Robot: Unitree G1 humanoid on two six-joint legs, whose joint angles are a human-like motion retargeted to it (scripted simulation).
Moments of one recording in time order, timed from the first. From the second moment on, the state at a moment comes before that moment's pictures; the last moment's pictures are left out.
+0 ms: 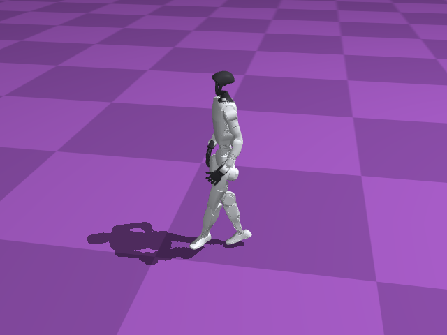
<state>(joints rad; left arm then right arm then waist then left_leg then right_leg) 0.24 0.17 0.01 0.84 0.25 -0.33 -0.47 0.29 -0.30 0.23 0.78 -0.70 -0.36 0.27 -0.12 -0.02 -0.01 -0.28 -0.15 0.59 0.11 -0.01 0.26 0.14 0.05 -0.35 0.12 0.06 0.01</state>
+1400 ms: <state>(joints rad) 0.27 0.08 0.01 0.72 0.53 -0.23 -0.46 0.32 -0.24 0.24 0.73 -0.73 -0.46 -0.05 -0.09 0.10 -0.03 -0.20 -0.03 0.29 0.24 -0.28 0.26 -0.23 0.13 -0.20 0.81 0.38 -0.07</state>
